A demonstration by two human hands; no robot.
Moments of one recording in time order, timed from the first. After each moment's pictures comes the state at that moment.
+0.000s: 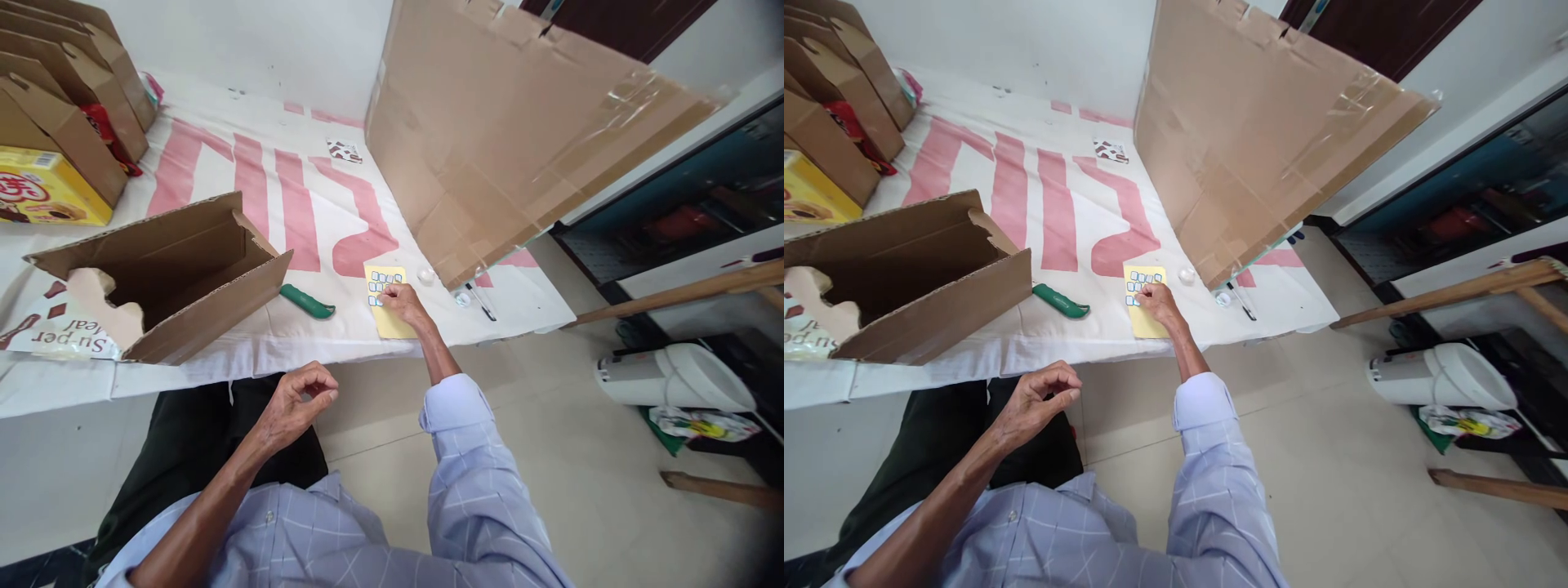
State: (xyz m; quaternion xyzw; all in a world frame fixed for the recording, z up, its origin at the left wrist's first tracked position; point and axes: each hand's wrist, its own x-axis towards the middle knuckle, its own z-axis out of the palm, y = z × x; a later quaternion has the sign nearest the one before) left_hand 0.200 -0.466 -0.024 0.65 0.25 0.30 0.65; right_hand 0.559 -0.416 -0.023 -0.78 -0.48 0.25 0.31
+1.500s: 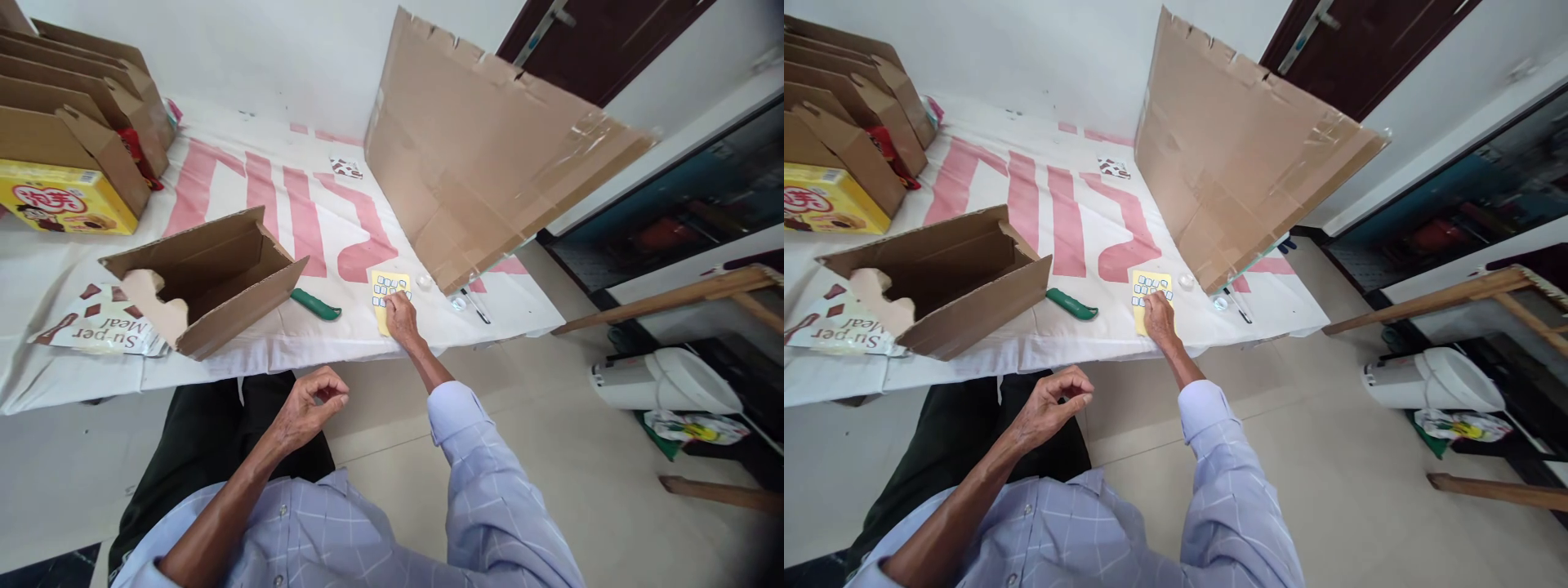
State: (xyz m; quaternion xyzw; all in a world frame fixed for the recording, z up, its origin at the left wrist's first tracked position) left_hand 0.194 -0.478 -0.026 0.64 0.24 0.31 0.66; right_hand 0.534 -0.439 -0.049 -0.77 -0.53 0.04 0.36
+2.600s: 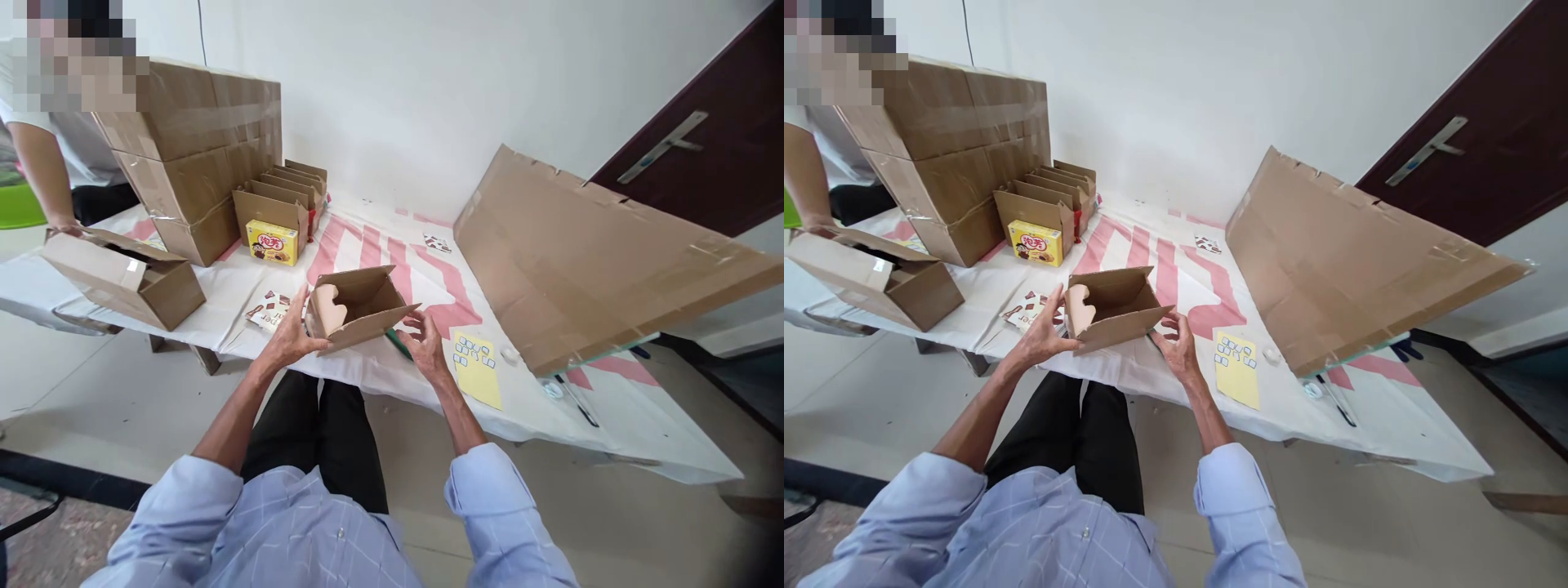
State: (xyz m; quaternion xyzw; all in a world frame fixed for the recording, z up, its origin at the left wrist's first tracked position) left_hand 0.021 -0.322 0.008 0.70 0.41 0.46 0.35; right_hand 0.356 -0.376 0.037 -0.59 -0.59 0.23 0.50
